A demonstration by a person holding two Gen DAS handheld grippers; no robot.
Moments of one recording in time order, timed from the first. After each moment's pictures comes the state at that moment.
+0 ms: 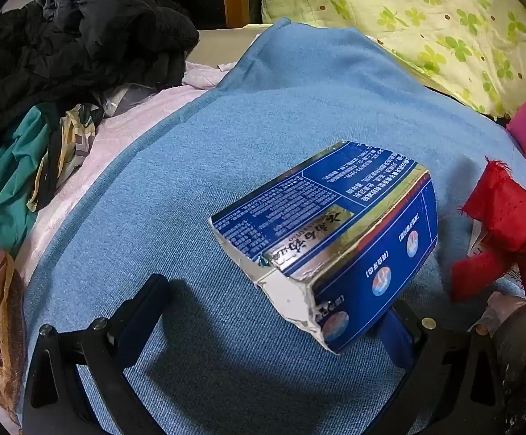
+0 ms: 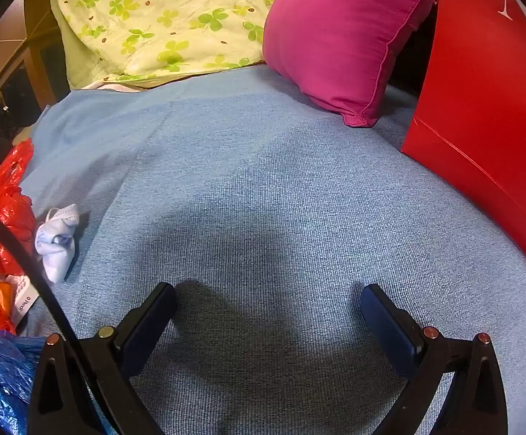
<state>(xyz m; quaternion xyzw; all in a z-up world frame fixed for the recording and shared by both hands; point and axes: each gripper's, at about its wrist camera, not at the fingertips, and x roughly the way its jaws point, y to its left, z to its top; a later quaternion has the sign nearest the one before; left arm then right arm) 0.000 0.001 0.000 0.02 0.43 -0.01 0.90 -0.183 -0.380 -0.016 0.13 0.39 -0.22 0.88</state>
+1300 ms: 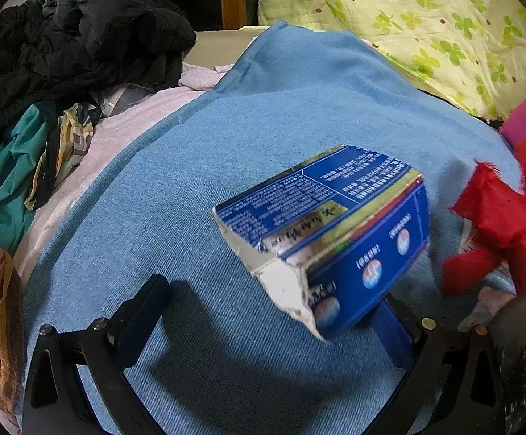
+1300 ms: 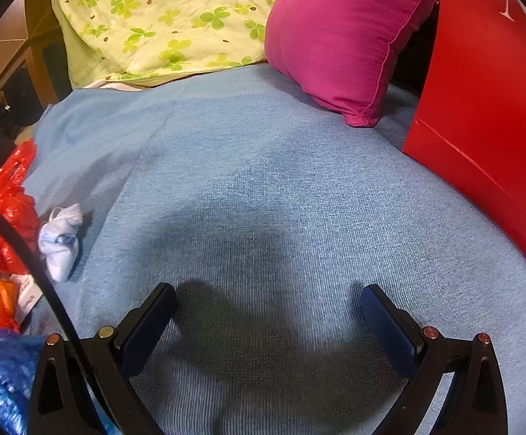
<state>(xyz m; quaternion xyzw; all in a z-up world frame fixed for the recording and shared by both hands) -0.008 0.005 0.005 0.02 0.43 -0.03 0.90 -0.195 -0.378 -0.008 0.14 0.39 -0.22 0.88</state>
